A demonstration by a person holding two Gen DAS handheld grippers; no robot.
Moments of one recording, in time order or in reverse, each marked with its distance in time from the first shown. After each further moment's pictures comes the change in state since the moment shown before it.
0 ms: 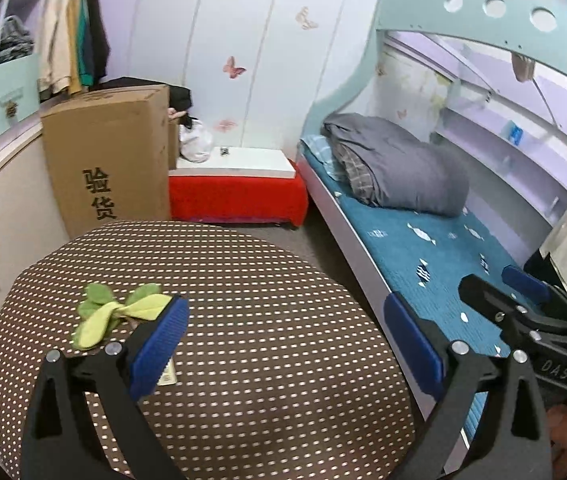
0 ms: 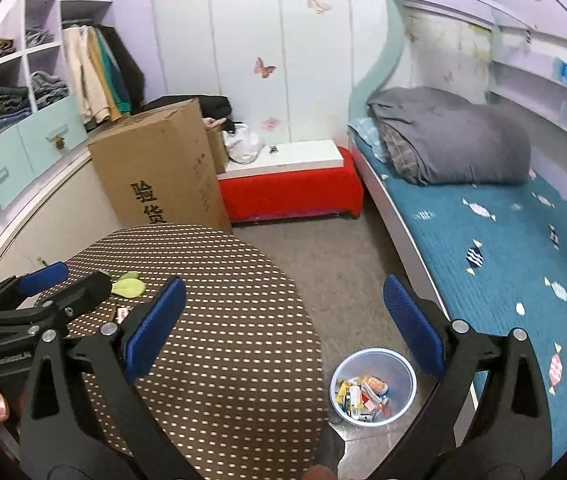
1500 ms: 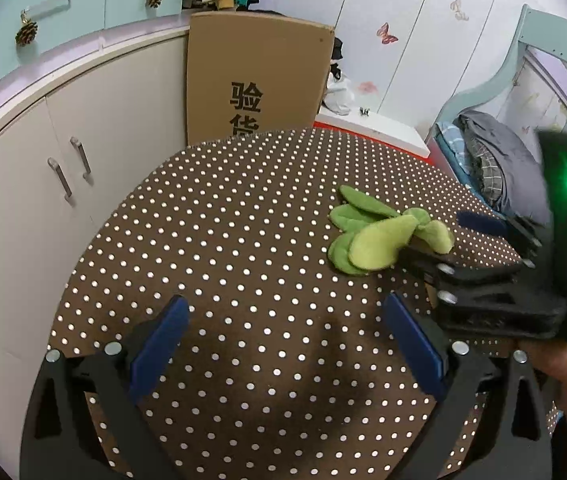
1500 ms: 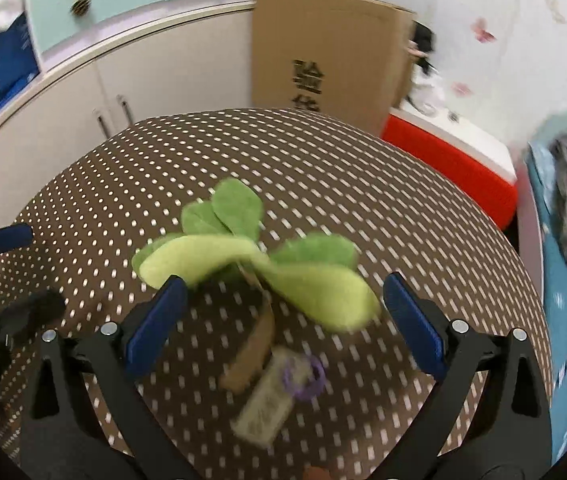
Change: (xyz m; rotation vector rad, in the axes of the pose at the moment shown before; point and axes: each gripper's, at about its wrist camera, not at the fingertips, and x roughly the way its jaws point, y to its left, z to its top) left arm 0.015 0.230 -0.084 -0.270 0.140 0.299; right arm 0.208 0.262 -0.054 -0.548 0.287 0.356
